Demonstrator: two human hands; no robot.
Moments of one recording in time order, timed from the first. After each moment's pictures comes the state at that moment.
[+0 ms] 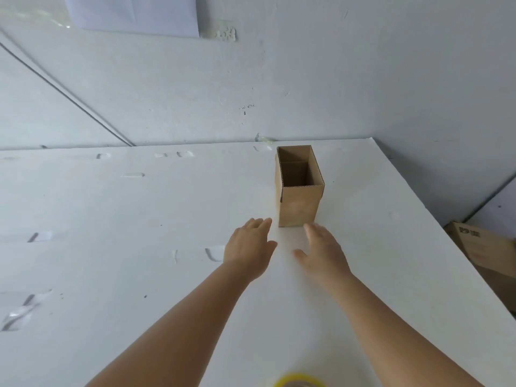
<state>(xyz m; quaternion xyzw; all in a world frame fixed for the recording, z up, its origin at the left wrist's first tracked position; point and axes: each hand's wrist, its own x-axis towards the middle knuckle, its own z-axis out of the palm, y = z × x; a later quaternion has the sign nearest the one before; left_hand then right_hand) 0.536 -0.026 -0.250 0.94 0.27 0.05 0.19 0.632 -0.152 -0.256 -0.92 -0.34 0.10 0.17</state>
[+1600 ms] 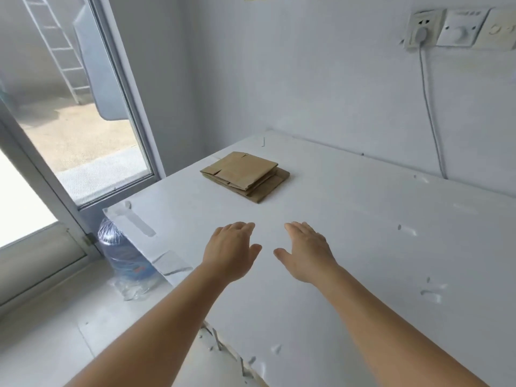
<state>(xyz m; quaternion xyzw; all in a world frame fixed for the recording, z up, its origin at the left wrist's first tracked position) -0.186 0.241 -0.185 0.80 0.58 0.11 0.07 -0.017 0.220 -0.191 -0.69 -0.70 0.15 0.11</state>
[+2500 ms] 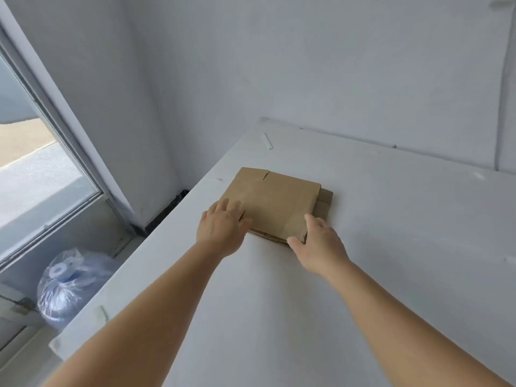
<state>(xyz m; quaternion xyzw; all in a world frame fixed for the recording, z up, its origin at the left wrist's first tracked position) -0.288 0.616 -0.241 0.83 0.53 0.09 0.13 -0.117 0.506 -0.229 -0.84 -0.50 0.19 0.14</state>
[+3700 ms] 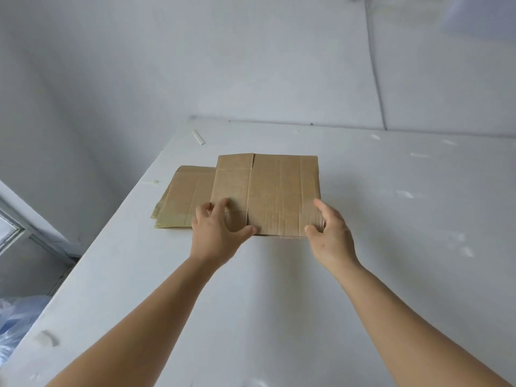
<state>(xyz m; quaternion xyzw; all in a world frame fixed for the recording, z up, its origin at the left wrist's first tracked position) -0.236 0.514 -0.233 0.80 0.46 0.22 0.32 -0.079 0.365 -0.213 -0.85 -0.32 0.12 0.41</state>
